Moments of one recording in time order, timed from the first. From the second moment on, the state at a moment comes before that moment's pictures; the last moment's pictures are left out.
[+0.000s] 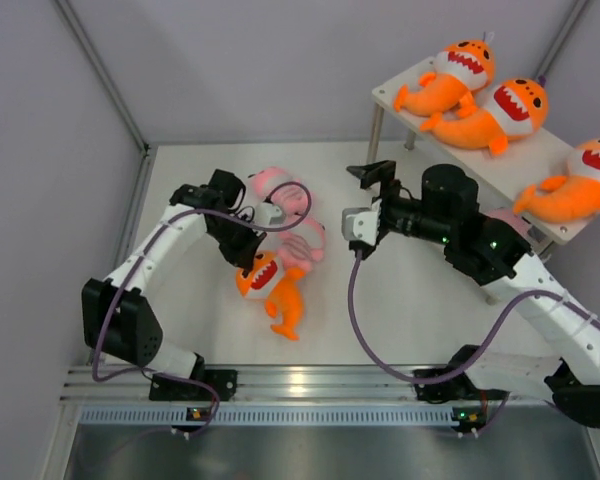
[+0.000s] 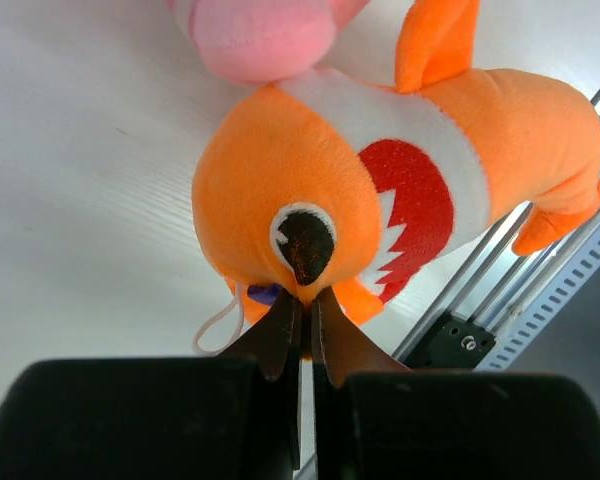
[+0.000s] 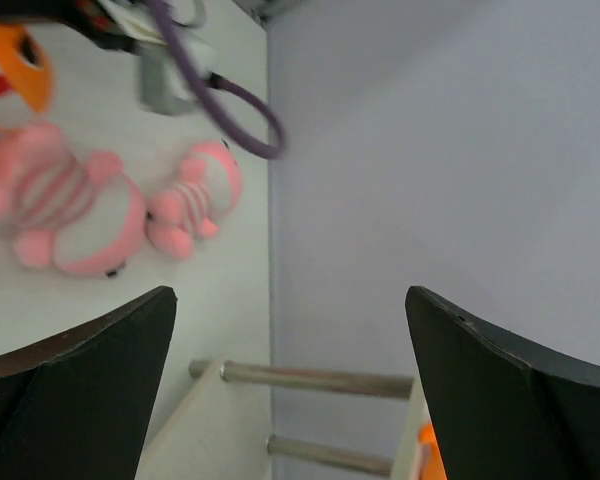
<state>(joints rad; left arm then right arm) -0.34 1.52 1.26 -1.15 0.40 0.58 0.71 1.09 1.36 -0.50 -0.29 -1.17</state>
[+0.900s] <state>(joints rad) -0.31 1.42 1.65 -1.34 0.83 0.81 1.37 1.10 1.00 -0.48 0.18 -1.52</state>
